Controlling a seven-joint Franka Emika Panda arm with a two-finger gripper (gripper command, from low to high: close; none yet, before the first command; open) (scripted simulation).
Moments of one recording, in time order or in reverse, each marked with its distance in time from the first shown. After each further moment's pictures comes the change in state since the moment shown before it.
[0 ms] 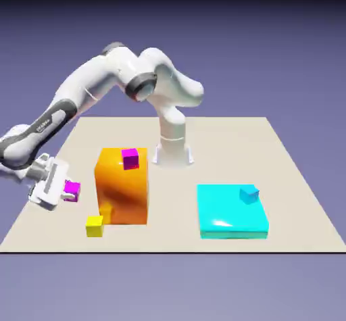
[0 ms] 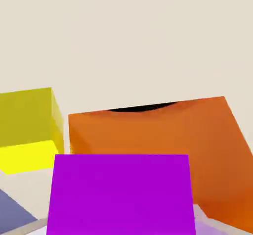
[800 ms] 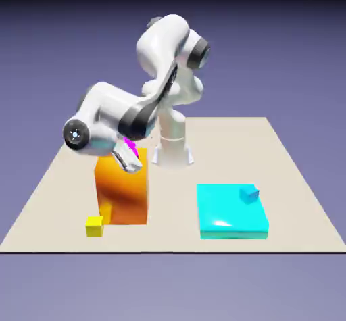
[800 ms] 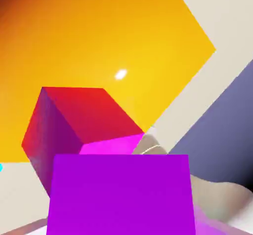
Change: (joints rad) arm 0.449 -0.310 0.013 -0.040 -0.467 -0.279 0.043
